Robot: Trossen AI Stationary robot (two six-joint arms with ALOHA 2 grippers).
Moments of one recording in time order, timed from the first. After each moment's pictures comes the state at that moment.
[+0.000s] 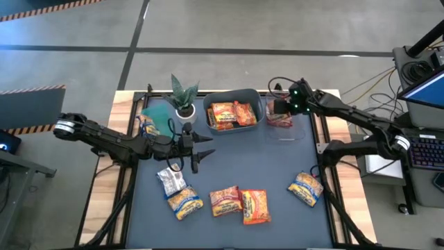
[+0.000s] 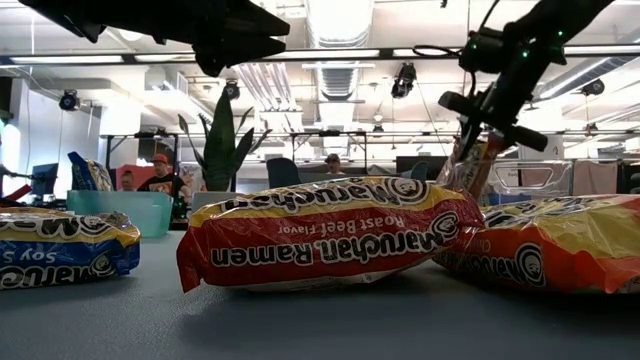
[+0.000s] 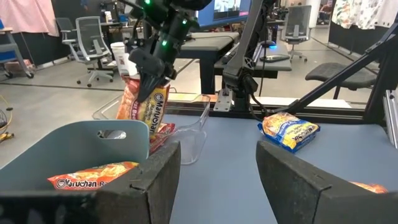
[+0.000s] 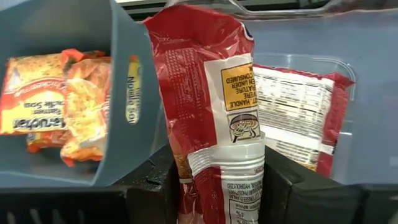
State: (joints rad) left arm -0.17 1.22 0.59 0.54 -0.39 -0.01; right arm -0.77 1.12 0.79 -0.57 -0.03 0.71
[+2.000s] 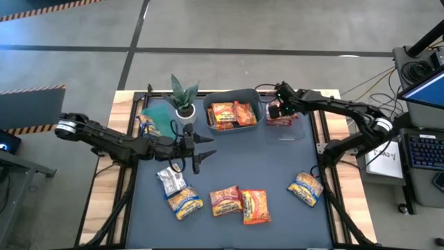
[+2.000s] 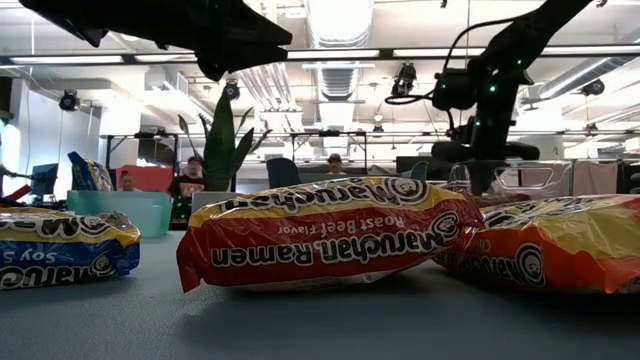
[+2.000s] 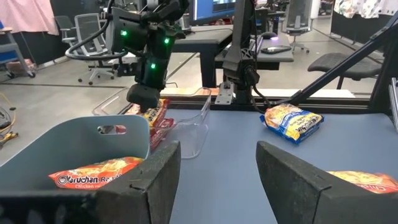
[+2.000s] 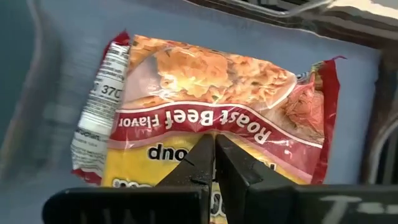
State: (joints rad) left arm -0.17 1.25 0.59 0.54 -0.39 0.01; right arm -0.74 1.41 0.86 -0.63 0.23 0.52
